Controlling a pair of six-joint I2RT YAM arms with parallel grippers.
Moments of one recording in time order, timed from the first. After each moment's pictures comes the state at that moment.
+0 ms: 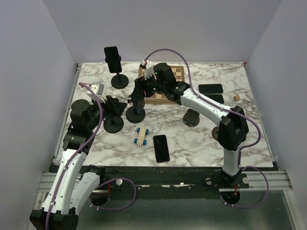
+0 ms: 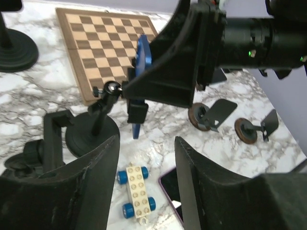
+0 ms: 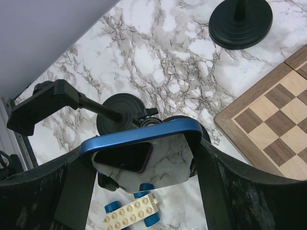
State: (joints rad) left arm -0.17 0.74 0.81 -0.23 0.36 -0.37; right arm 0.76 1.94 1.71 -0.19 -0.31 0.19
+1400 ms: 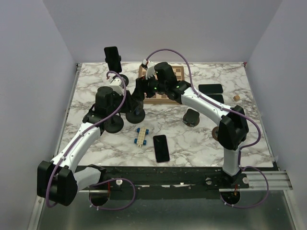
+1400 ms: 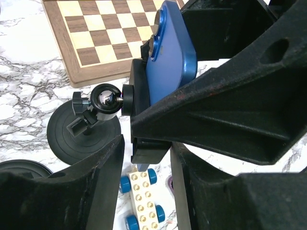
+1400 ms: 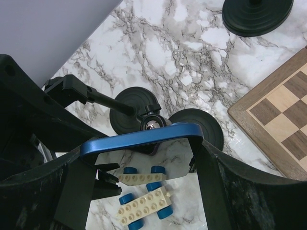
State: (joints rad) left arm -0.31 1.12 0.83 -0.11 0.30 -0.34; right arm 0.74 1.94 1.72 -0.22 -0.36 0.26
